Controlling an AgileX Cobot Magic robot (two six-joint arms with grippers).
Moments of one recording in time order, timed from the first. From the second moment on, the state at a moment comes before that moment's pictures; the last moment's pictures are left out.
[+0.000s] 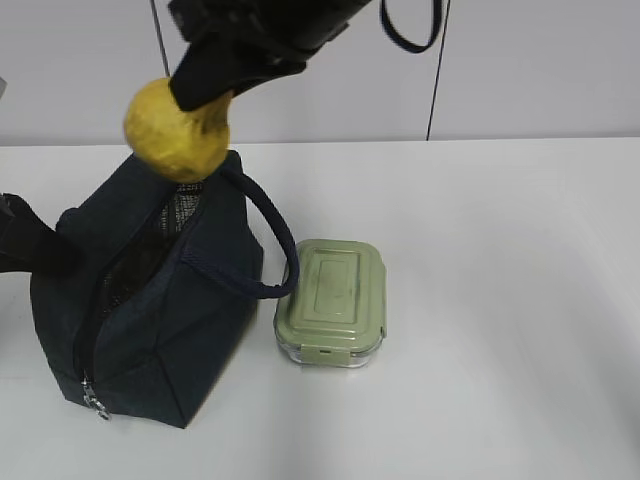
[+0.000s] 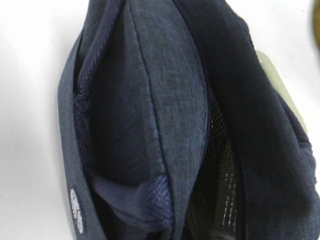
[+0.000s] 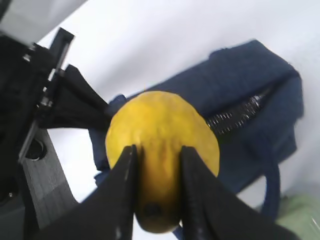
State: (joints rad) left arm -0.08 1.29 -0.84 -0.61 0.83 0.68; right arm 0.55 1.84 -1.82 0.62 0.98 -0.50
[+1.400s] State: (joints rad) left arm -0.08 1.29 -0.84 -0.61 0.83 0.68; right arm 0.42 1.88 -1.61 0.24 0.94 -0.16
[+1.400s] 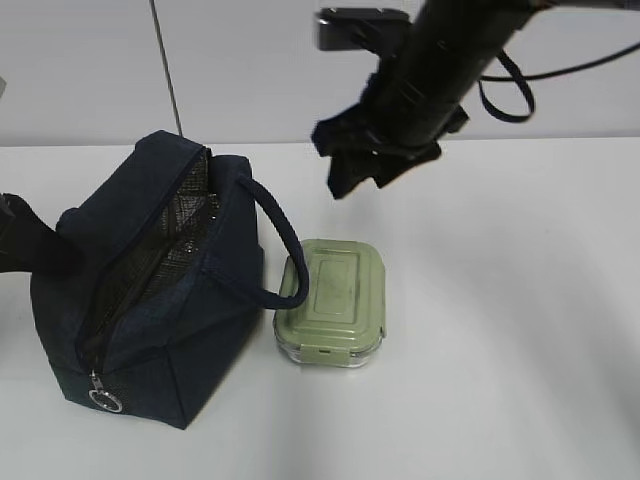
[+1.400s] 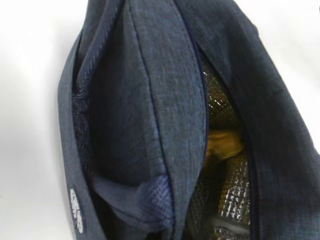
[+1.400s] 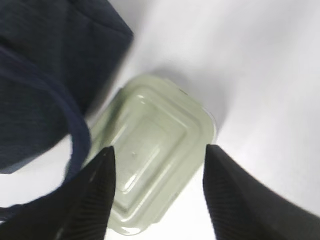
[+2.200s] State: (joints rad) left arm -0.08 1.29 -0.84 -0.61 0.83 0.68; right arm 0.06 1.93 -1.03 1.35 0.92 -0.96
